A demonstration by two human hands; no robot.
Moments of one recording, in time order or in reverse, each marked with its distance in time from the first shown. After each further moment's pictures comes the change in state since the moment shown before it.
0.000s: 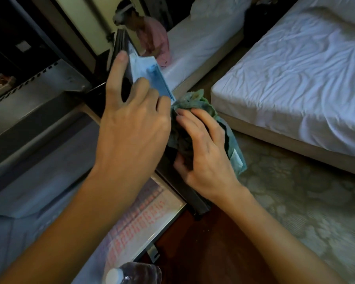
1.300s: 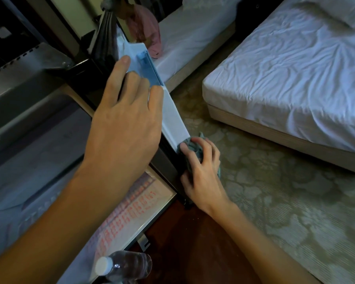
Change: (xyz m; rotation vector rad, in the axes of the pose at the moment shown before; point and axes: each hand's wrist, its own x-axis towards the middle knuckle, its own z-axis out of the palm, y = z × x) left_hand -0.013 0.011 0.000 -0.060 -0.065 0.043; right_hand -0.085 0.025 0.024 -0.042 -0.275 0.346
